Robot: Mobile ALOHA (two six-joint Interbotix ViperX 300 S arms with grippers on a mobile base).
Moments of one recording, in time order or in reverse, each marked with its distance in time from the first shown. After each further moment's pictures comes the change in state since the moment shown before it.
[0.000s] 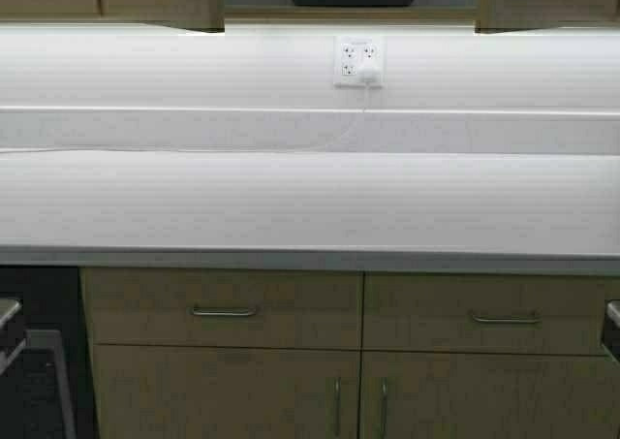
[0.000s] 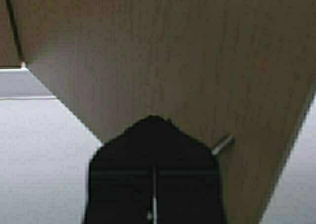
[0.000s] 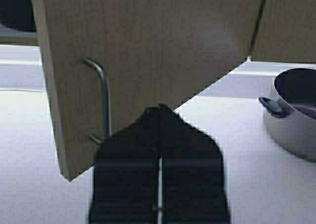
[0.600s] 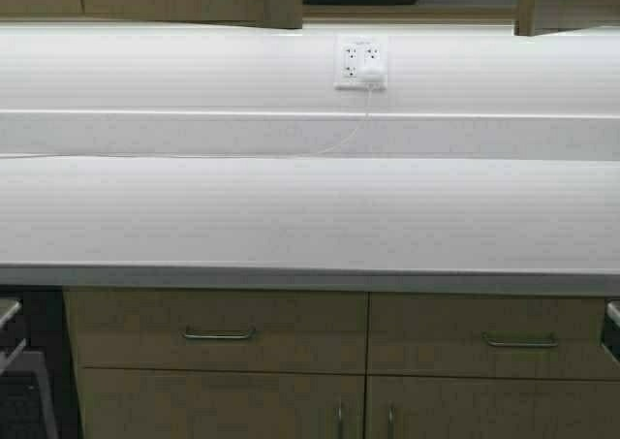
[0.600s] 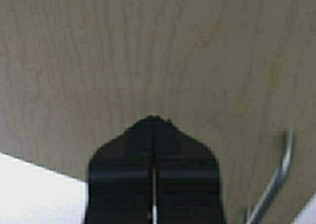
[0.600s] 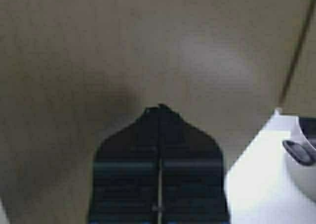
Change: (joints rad) left arm -0.130 0.196 -0.147 0.008 0.005 0.005; right arm 0.026 0.310 -0.299 -0.002 -0.002 -0.005
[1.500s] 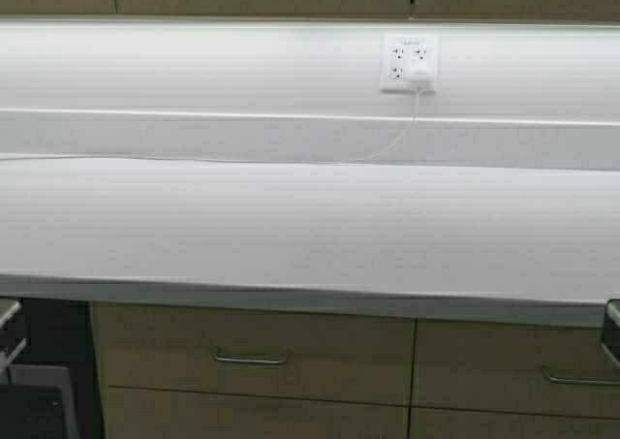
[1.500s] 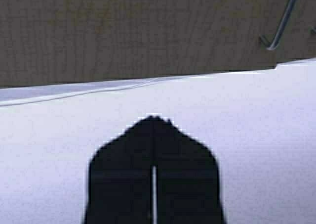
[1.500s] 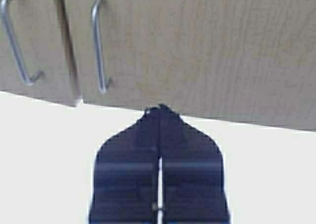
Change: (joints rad) left arm -0.103 -0.072 0.212 0.003 -0.129 -0.015; right arm 0.077 0.044 0.078 -0.002 -0.041 0.021
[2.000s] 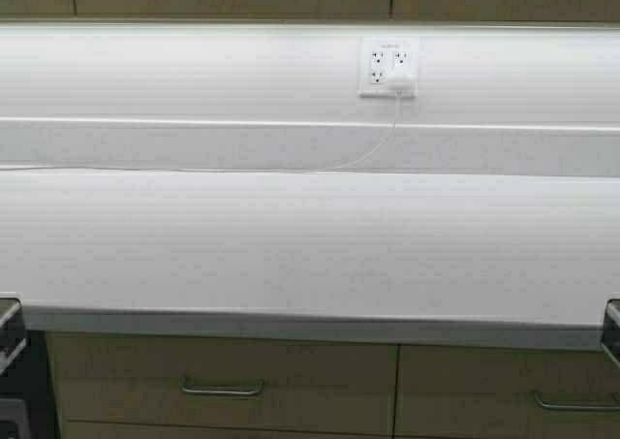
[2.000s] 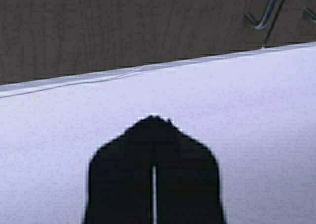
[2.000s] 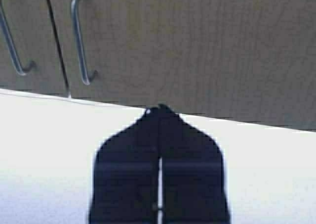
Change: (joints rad) left arm -0.017 -0.017 0.087 -0.011 -0.008 -0.017; right arm 0.040 -0.106 0.104 0.003 0.003 0.018
